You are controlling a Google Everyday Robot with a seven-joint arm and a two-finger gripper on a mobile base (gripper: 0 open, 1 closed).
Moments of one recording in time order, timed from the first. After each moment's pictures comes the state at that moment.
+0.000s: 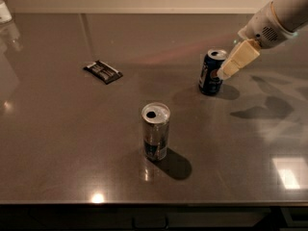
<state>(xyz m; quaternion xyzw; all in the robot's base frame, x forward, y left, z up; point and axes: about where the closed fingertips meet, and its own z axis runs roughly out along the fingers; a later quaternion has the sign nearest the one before) 0.616 -0.209 0.932 -0.49 0.82 0.09 0.29</state>
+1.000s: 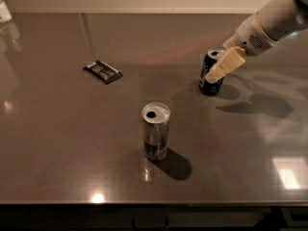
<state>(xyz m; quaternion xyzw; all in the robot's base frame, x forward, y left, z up) 0.623 -0.184 0.906 -0.49 0.81 0.13 0.28</state>
